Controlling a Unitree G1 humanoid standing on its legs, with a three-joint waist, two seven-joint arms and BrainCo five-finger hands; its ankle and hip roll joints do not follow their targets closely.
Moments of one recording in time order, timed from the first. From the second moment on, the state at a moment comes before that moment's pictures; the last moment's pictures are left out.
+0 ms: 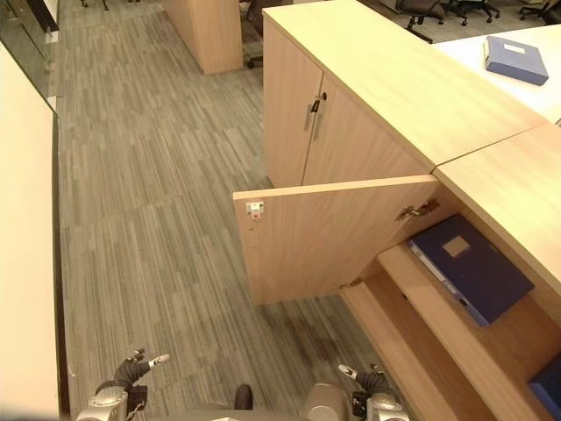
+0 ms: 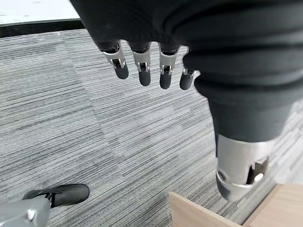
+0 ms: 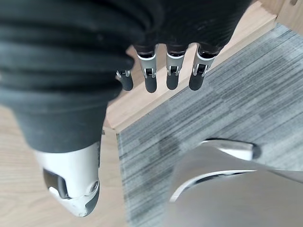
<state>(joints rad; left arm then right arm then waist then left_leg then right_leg) -0.01 0.32 -0.12 1.14 -0.26 -0.13 0.09 -0.05 -0.22 0.04 1.22 0.22 -0.05 -0.17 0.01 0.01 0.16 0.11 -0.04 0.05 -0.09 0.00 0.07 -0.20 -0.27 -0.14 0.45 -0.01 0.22</state>
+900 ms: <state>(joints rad) -0.04 0.26 -0.12 0.92 -0.27 -0.14 0.10 0.03 -0.28 0.04 1.21 0.21 -0.05 -0.17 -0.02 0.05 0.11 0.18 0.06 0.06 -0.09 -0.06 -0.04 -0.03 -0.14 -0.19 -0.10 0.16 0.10</state>
